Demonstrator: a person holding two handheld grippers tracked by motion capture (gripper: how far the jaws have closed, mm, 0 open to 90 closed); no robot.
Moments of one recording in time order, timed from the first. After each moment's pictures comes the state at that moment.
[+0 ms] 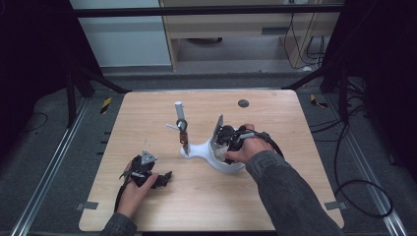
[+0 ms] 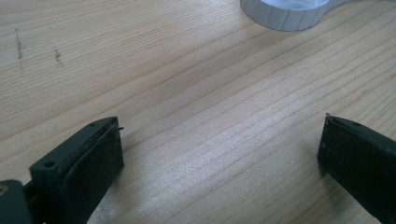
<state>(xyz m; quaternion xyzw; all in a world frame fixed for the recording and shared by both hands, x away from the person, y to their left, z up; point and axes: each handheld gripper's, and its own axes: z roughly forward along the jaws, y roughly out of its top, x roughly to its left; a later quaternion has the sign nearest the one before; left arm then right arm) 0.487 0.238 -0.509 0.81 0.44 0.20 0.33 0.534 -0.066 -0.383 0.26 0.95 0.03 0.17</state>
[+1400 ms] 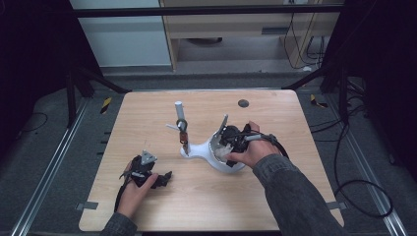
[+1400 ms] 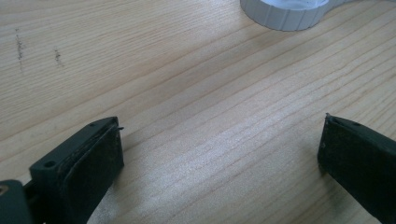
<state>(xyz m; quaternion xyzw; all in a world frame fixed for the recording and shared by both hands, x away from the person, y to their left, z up) 0.487 0.238 -0.509 0.81 0.44 0.20 0.33 0.518 -0.076 -0.368 0.27 0.94 0.07 0.18</state>
